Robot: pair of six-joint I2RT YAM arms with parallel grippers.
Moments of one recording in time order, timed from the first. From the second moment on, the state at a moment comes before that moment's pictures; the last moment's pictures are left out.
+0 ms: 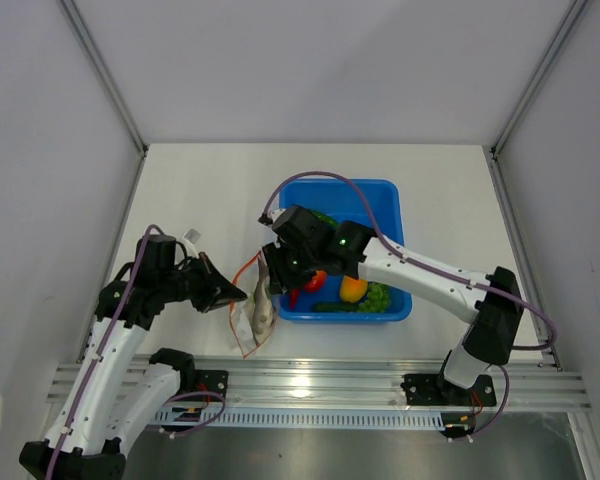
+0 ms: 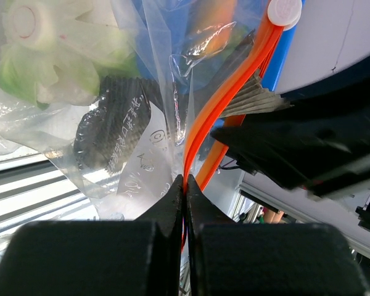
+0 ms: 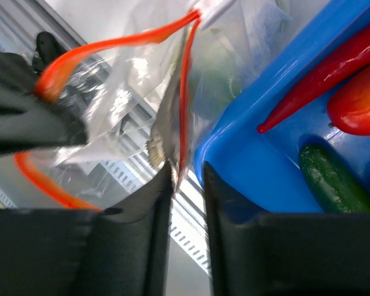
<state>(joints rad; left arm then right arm) -0.20 0.72 0.83 -0.97 0.59 -0.84 1.07 1.65 1.56 -0.77 -0.12 0.52</state>
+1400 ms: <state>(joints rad) -0.18 0.84 1.14 -1.07 0.33 -0.67 0.94 2.07 2.18 -0.91 -0.23 0.41</state>
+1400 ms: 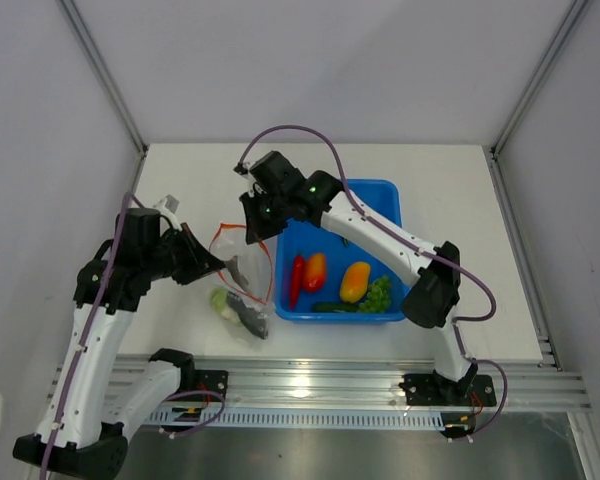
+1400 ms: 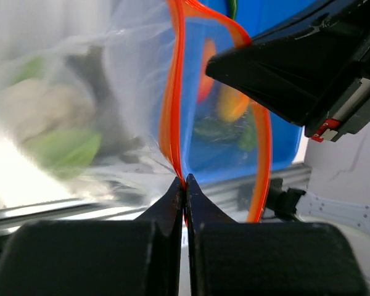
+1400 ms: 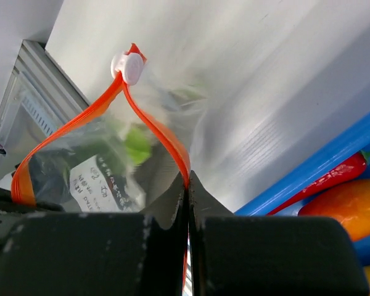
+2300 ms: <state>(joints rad) -0.17 0.87 1.09 -1.01 0.37 -0.67 0.86 2.08 2.16 -0.93 -0.22 0.39</state>
